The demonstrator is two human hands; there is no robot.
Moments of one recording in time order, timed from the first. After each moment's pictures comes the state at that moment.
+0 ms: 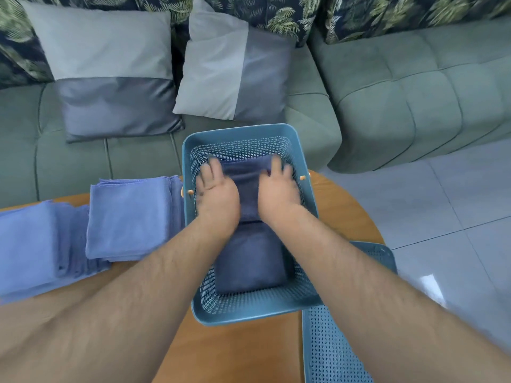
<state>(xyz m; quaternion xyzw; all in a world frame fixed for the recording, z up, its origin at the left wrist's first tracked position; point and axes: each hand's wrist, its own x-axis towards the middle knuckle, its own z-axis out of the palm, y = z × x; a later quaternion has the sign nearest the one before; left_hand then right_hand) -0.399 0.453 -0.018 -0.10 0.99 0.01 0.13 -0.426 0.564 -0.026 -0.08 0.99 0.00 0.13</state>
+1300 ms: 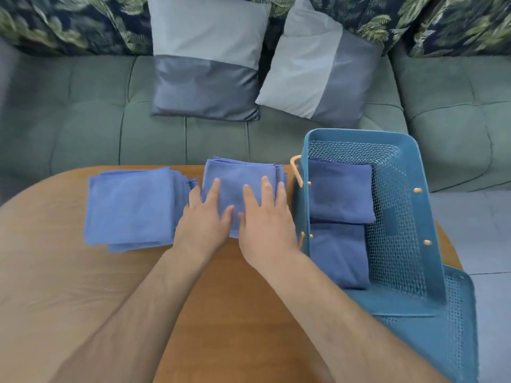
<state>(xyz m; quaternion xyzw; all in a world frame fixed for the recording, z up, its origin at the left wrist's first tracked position) -0.277 0.250 -0.004 -0.25 0.93 0.23 0.16 -0.305 0.378 0.025 -0.19 0.96 -0.09 0.16</state>
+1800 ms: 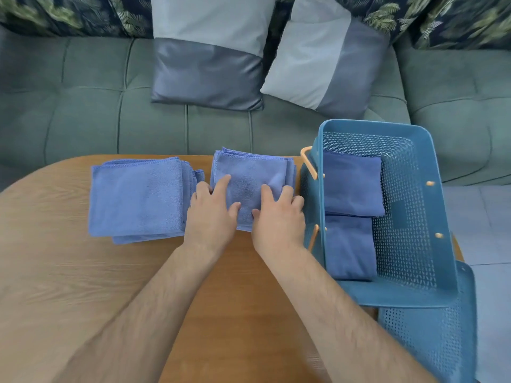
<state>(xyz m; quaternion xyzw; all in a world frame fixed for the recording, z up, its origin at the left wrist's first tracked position) -0.270 0.246 -0.001 -0.24 0.92 0.28 0.10 -0.299 0.365 0.010 -0.08 0.97 -0.06 0.20</state>
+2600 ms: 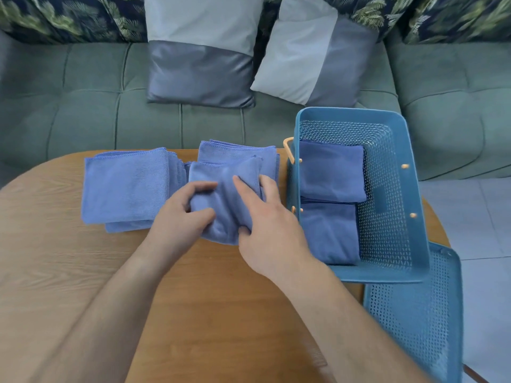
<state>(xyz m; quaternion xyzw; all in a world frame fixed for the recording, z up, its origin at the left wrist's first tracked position) -0.226 0.252 0.067 -0.29 0.79 0.53 0.10 -0.266 0.415 0.081 -0.17 0.92 -0.23 0.26</state>
